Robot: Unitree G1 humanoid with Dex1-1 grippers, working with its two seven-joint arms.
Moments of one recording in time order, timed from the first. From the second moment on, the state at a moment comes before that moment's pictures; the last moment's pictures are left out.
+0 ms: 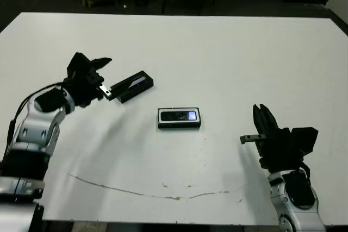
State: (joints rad) left arm -0.52 0.54 -0.03 0.42 -0.15 0.03 -0.75; right arm 0.21 -0.12 -0.02 -0.41 0.10 0.11 0.10
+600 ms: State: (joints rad) left arm -0.66 0.47 0.05 0.70 -0.27 0.25 -0.83; right arm 0.23 -0.12 -0.02 -0.42 0.11 0.16 0.10
